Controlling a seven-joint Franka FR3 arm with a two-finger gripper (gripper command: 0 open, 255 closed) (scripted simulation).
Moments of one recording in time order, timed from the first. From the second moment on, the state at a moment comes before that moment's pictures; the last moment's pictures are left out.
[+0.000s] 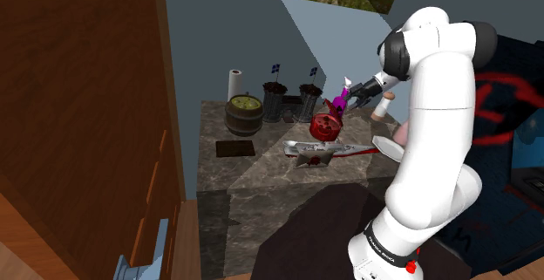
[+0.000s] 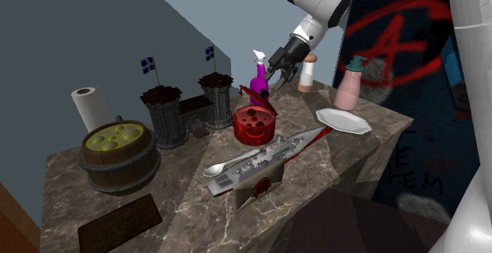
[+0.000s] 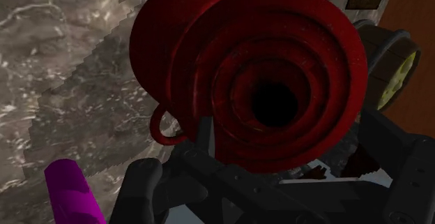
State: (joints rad) arm -0.30 0.52 -0.89 -1.79 1.02 1.57 -1.15
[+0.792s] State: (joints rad) arm -0.27 0.53 -0.87 -1.83 1.04 1.62 -1.17
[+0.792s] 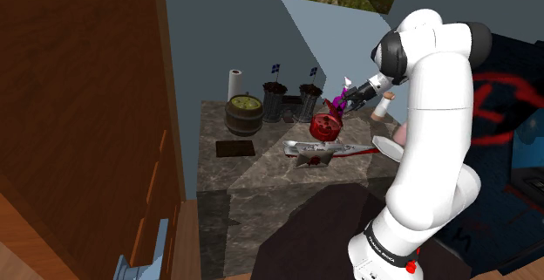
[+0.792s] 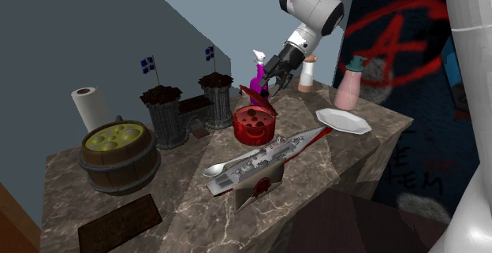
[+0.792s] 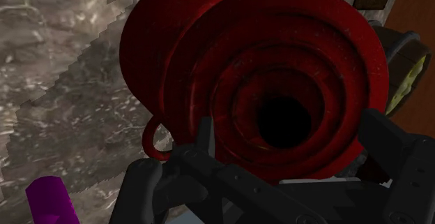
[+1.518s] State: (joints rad) arm -0.27 0.52 -0.87 -1.83 1.04 1.61 -1.16
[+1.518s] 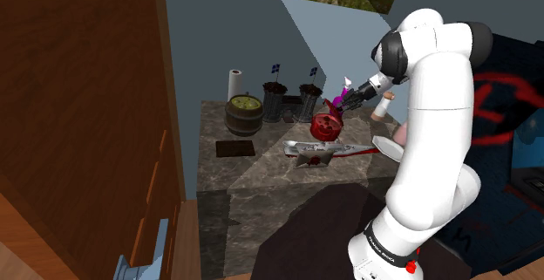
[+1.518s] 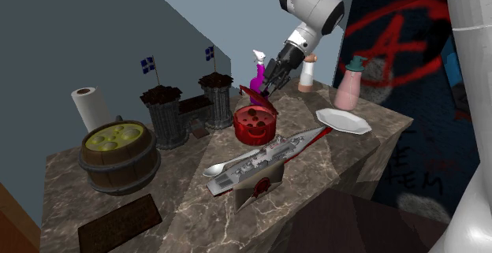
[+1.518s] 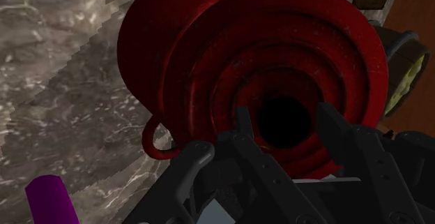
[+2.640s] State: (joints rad) arm -0.24 0.40 -0.92 -1.76 0.95 1.53 -1.03
